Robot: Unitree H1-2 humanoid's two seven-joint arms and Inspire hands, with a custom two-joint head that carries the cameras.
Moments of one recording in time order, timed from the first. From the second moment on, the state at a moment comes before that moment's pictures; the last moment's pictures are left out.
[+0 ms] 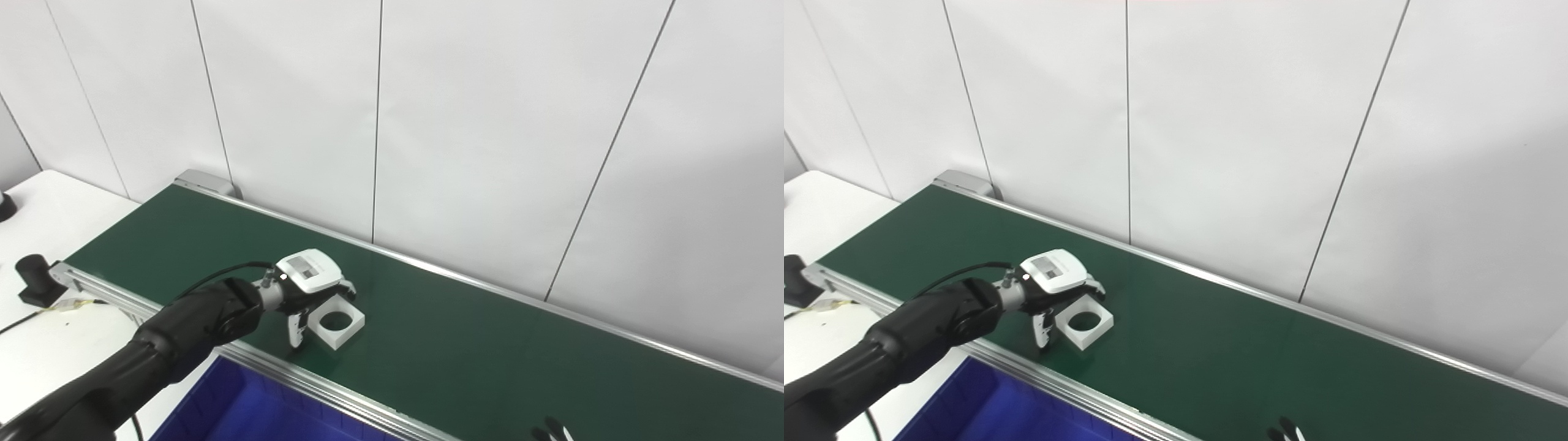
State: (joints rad) left arm -0.43 0.65 -0.40 0.47 1.01 -0.29 -0.08; right arm 0.25 -0.07 0.27 -0.05 -0.21 -0.29 0.03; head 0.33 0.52
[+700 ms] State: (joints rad) left arm -0.47 0.62 -0.48 0.53 0.99 -0.33 0.01; right arm 0.26 -0.06 0.27 -0.05 -0.21 -0.29 0.03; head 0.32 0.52
